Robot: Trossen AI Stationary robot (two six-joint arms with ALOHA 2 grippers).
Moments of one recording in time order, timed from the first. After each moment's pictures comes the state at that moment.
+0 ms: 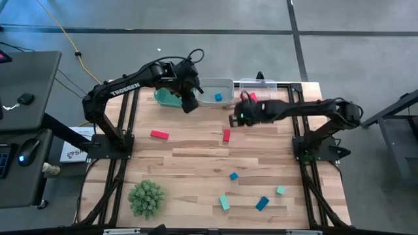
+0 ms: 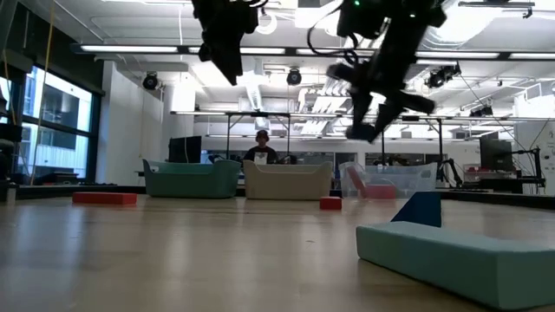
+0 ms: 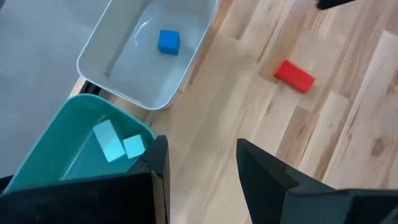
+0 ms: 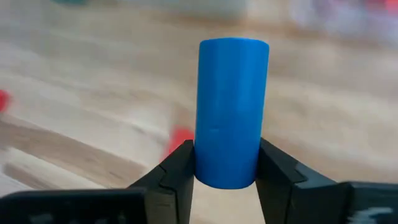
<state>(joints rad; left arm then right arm) 0.53 1.67 1.73 -1.16 -0.03 -0.02 -0.21 1.49 1.08 -0.70 0.22 1.08</state>
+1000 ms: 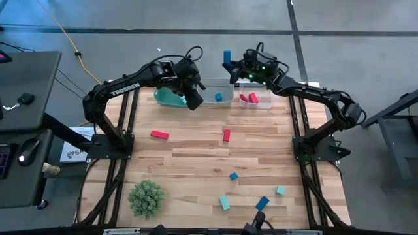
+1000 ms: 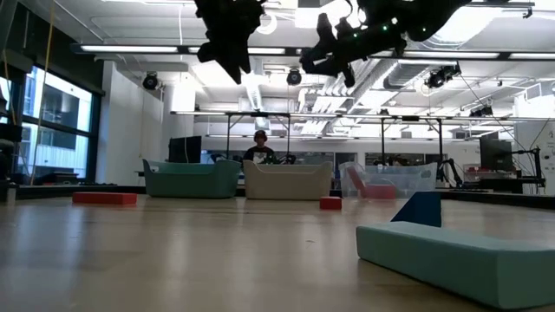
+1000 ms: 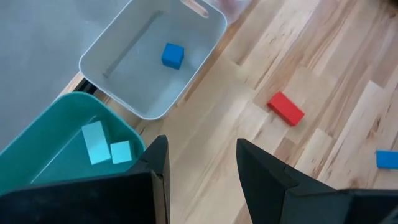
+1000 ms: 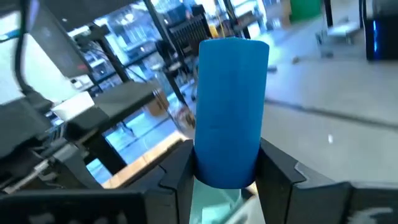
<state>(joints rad) 0.53 1.67 1.73 -1.10 -0.03 -0.19 -0.62 1.49 1.11 0.31 -0.12 0.38</state>
